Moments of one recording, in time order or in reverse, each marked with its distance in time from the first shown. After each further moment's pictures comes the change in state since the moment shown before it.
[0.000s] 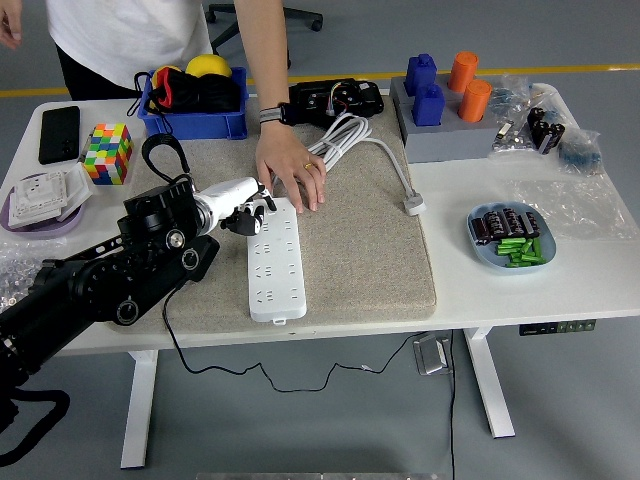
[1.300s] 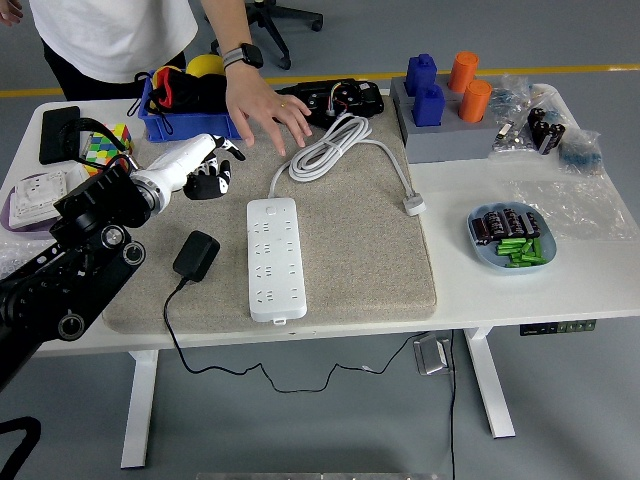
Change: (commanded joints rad) left arm 0.253 0.101 -0.417 -0.348 0.140 0.055 -0.065; right arm -0.002 0.004 0.007 0.002 -0.006 0.000 0.000
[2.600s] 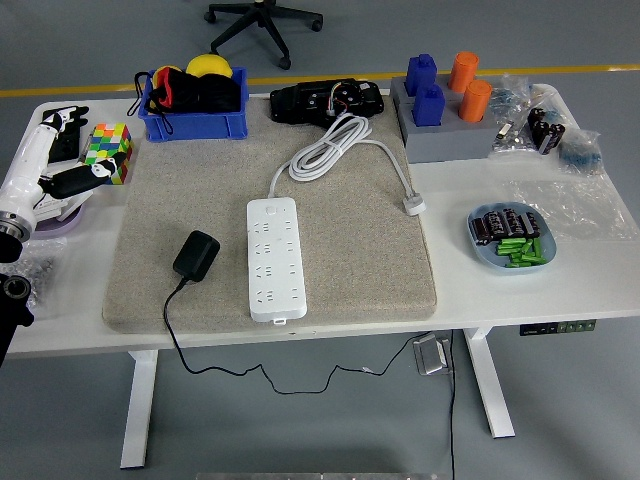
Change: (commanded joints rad) left arm 0.284 0.019 -0.411 -0.096 -0.011 0.153 -0.191; right arm 0.012 -0.002 -0.008 -0.001 -0.006 0.001 0.000
